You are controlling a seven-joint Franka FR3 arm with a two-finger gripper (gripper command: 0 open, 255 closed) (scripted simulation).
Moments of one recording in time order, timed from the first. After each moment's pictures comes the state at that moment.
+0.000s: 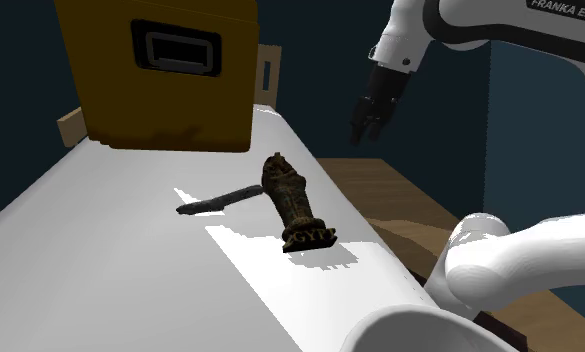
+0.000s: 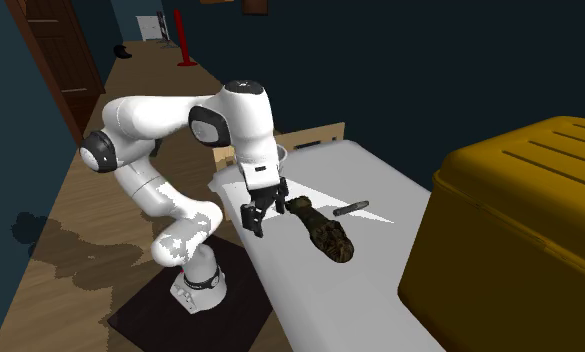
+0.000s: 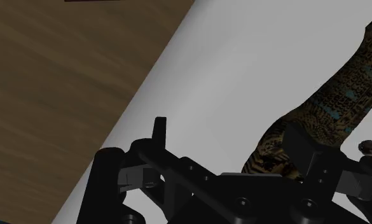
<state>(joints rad) 0.00 -0.83 0.01 -2.27 0.05 1.53 0.10</state>
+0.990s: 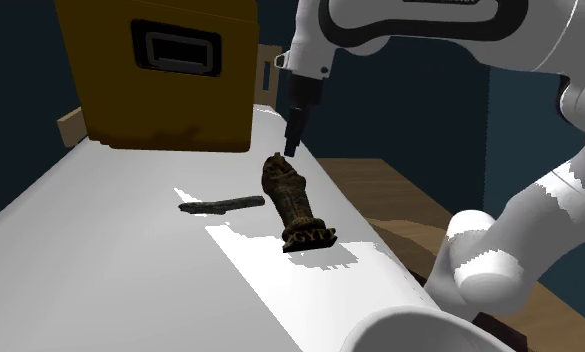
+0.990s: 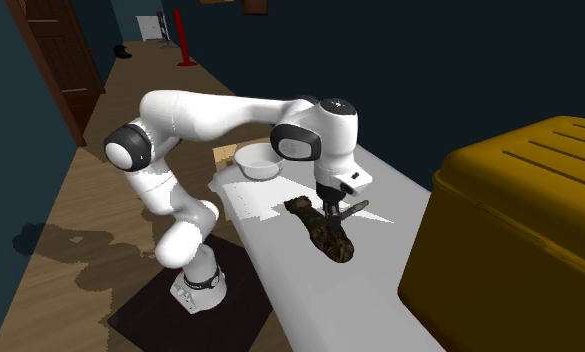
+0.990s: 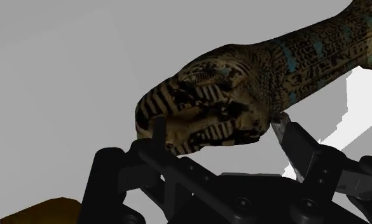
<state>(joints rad) 0.21 -0.38 0.01 -2.03 0.12 1.66 -0.29</state>
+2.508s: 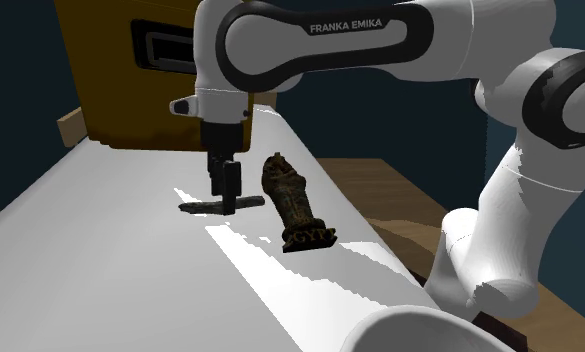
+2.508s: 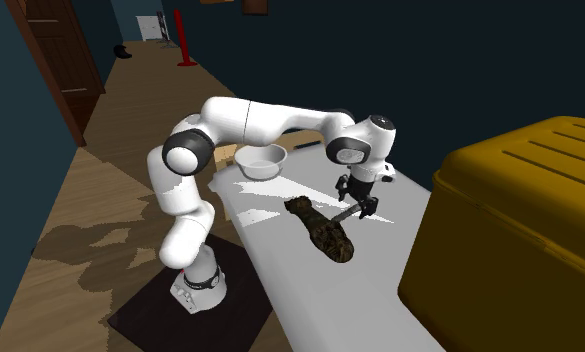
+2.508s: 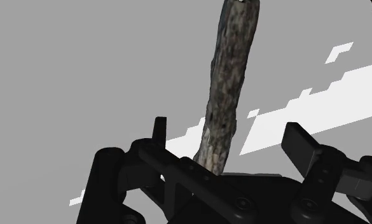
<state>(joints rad) 0.39 -0.02 0.14 -1.84 0.18 1.75 -0.66</state>
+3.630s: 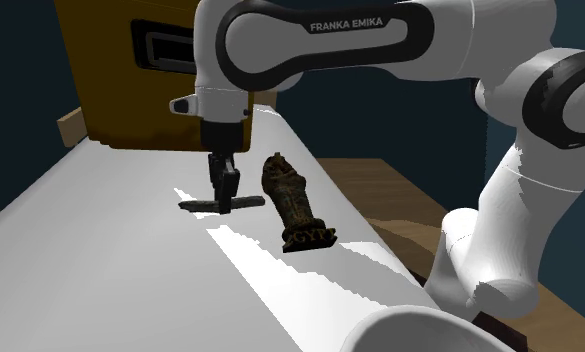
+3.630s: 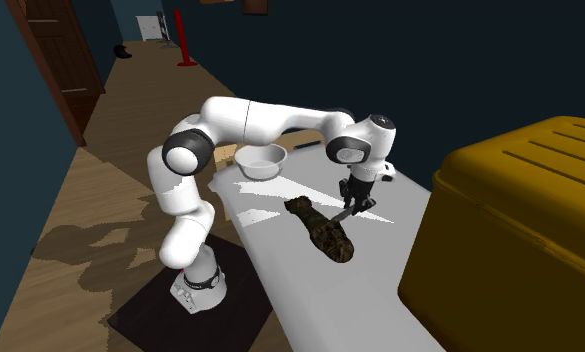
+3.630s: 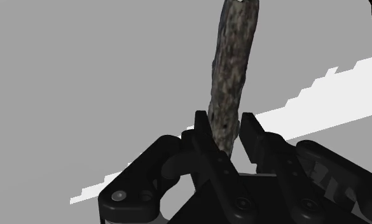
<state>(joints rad) 0.39 -0.02 0.14 -1.84 0.18 1.74 -0.66</state>
